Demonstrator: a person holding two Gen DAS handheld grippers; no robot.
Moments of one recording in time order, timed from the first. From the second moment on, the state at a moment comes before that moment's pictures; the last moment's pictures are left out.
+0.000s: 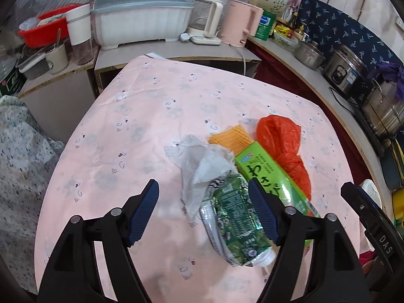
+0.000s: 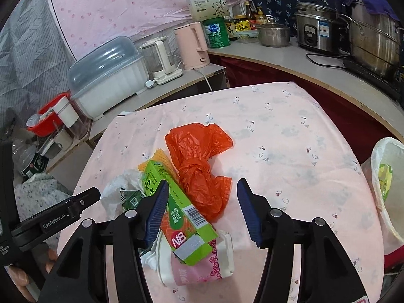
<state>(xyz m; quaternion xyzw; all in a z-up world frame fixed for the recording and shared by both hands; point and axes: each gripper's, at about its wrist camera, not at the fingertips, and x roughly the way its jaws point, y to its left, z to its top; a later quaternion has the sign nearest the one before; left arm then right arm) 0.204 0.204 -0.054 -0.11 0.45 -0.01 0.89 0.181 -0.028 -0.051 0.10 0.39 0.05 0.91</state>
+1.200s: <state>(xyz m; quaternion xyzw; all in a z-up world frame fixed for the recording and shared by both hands) 0.253 0.203 -0.091 -0.15 0.48 -0.05 0.86 0.244 -0.021 -0.095 0.11 0.44 0.06 0.89</state>
